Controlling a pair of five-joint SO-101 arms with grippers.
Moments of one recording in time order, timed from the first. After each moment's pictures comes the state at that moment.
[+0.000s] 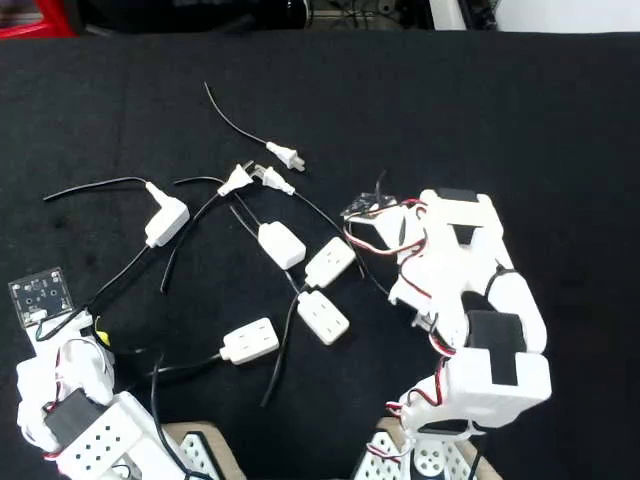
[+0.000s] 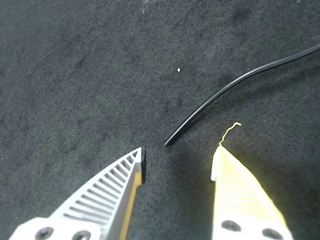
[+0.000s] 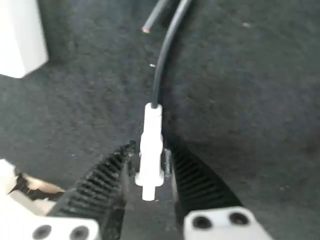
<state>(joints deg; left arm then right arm) -50.8 -104.1 96.3 67.1 -23.7 4.0 6.3 33.1 73.8 56.1</state>
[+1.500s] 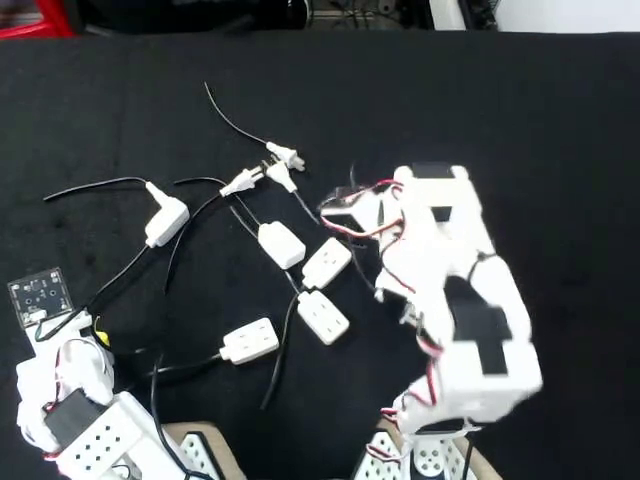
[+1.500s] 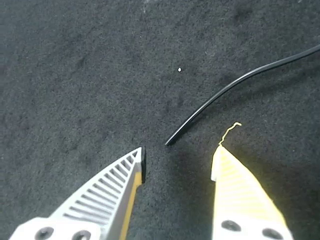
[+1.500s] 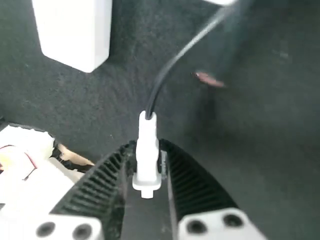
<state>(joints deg) -51.0 -104.1 96.3 67.1 -23.7 -2.3 6.5 21.8 88.3 55.0</state>
